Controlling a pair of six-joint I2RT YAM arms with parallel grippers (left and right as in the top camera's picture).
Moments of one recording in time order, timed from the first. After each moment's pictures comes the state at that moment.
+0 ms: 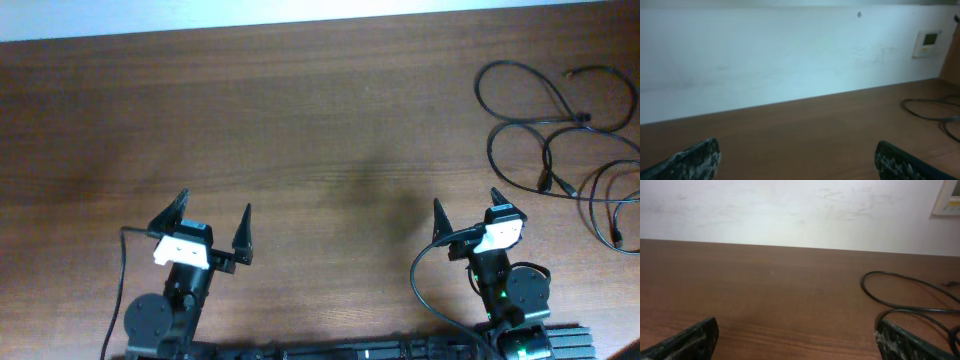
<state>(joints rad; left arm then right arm) -0.18 0.20 0.29 -0.06 0.12 0.03 0.12 0.01 0.01 -0.07 -0.01 0.00</state>
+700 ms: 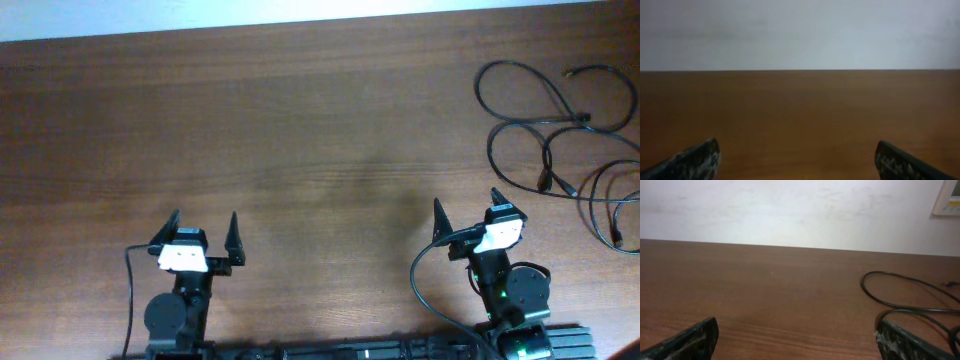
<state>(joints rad) -0.05 0.01 0.01 -0.07 0.04 -0.02 0.12 0.01 0.01 -0.07 -0.01 0.00</state>
